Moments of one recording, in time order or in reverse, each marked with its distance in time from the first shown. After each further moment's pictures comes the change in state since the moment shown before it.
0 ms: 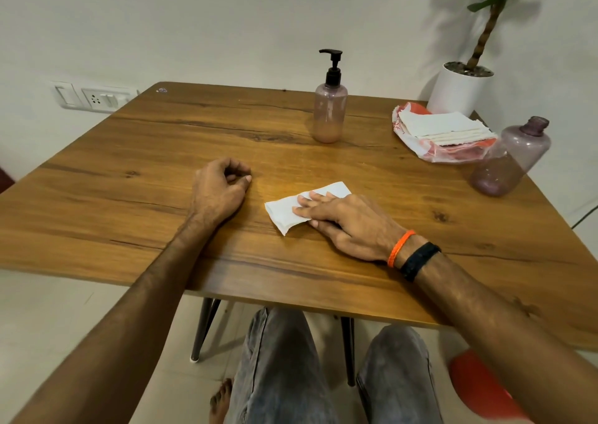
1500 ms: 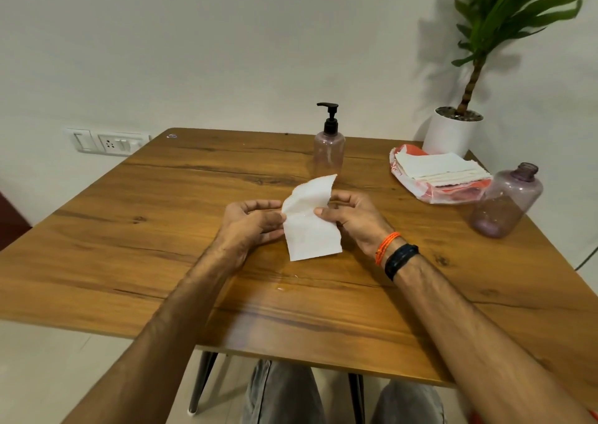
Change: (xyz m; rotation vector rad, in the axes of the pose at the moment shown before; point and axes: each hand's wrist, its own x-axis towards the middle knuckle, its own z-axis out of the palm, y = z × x) left_hand -0.001 0.053 0.013 -0.733 -0.222 -0.498; right_hand 0.051 0.019 -0.027 1.239 0.389 0.493
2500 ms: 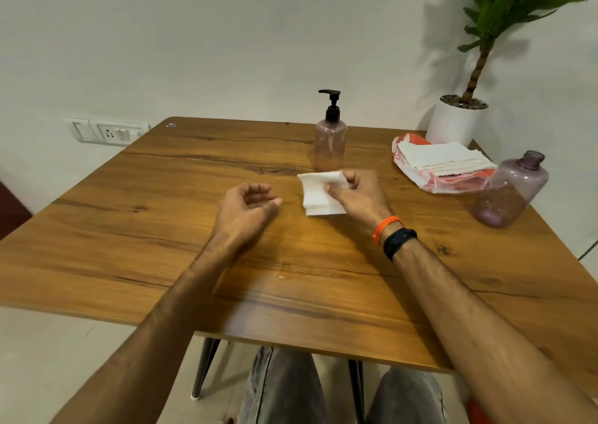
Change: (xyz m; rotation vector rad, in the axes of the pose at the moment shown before) left_hand 0.005 -0.009 -0.016 0.305 0.029 0.253; right_hand 0.010 -0.005 -0.003 -0.408 0.251 -0.153
